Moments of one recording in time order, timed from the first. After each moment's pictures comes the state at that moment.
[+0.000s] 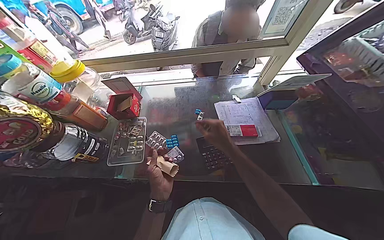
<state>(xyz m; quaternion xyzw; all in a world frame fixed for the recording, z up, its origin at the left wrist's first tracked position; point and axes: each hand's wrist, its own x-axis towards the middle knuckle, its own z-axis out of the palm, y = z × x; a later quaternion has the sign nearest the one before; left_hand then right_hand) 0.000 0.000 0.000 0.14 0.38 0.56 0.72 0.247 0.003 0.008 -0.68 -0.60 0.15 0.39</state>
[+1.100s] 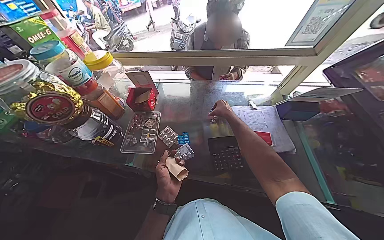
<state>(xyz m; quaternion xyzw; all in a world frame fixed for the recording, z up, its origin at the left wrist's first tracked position) -0.019 -0.022 0.004 0.03 0.35 0.53 0.77 0.327 0.151 -0.046 -0.80 -0.53 0.24 0.15</state>
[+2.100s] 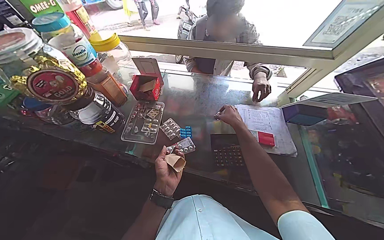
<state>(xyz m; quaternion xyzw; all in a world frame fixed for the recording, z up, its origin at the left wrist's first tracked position) -0.024 -0.025 0.009 -0.07 0.35 0.52 0.78 0.310 0.103 -0.052 -0.81 -0.52 0.22 0.17</state>
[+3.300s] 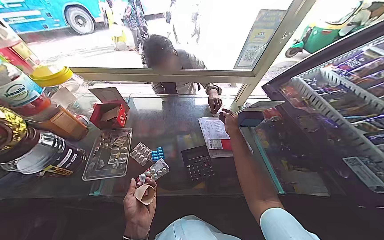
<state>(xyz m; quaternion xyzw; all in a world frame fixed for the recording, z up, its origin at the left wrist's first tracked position) -0.031 -0.031 -0.003 -0.07 0.30 0.53 0.79 0.436 0.049 -0.043 -0.65 -0.15 0.24 0.71</state>
